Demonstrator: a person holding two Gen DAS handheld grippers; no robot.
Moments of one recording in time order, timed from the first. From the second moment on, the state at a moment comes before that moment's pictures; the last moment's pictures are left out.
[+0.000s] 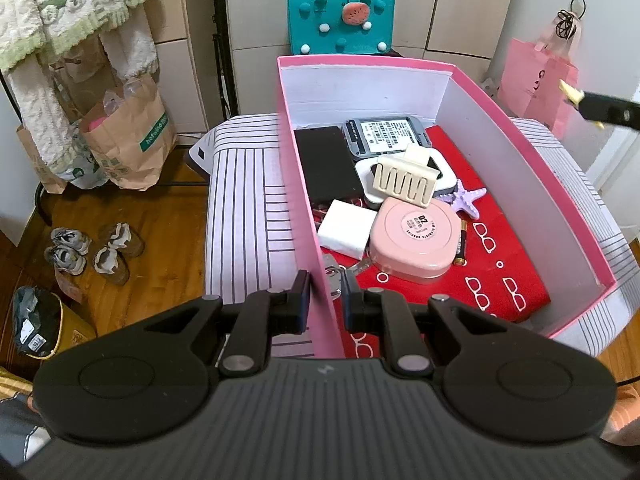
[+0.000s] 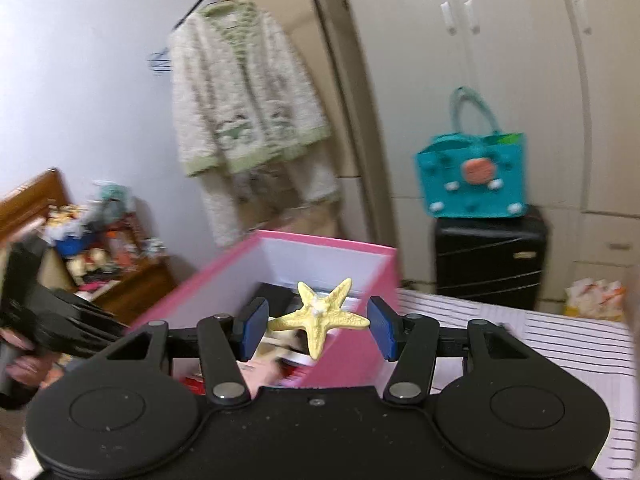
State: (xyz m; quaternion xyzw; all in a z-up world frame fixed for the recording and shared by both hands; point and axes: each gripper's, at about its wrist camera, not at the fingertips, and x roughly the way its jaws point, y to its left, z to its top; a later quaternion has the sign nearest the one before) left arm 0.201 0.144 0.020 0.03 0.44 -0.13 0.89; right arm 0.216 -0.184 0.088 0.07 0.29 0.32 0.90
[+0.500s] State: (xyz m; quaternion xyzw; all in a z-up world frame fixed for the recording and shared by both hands) left arm 0.201 0.147 0.022 0.02 0.43 -0.12 0.89; right arm 0.330 -0.071 0.049 -0.03 0.44 0.31 0.84
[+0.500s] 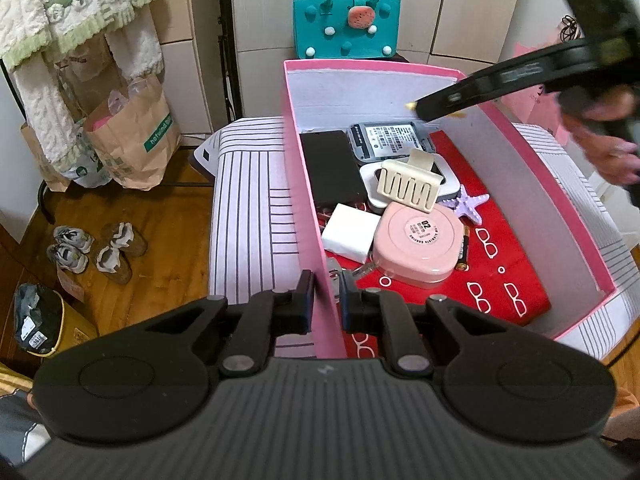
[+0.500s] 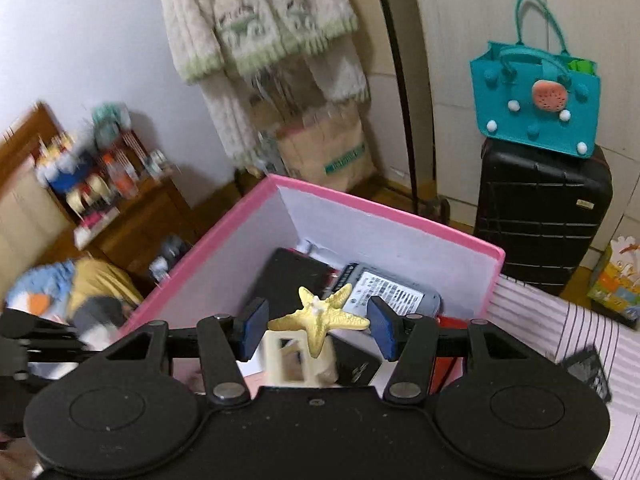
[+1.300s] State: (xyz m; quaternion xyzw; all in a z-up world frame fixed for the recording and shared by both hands) left arm 0.195 0.152 0.019 -0.01 0.42 -0.11 0.90; right arm 0.262 -0.144 0.104 -0.06 0.34 0.27 0.90
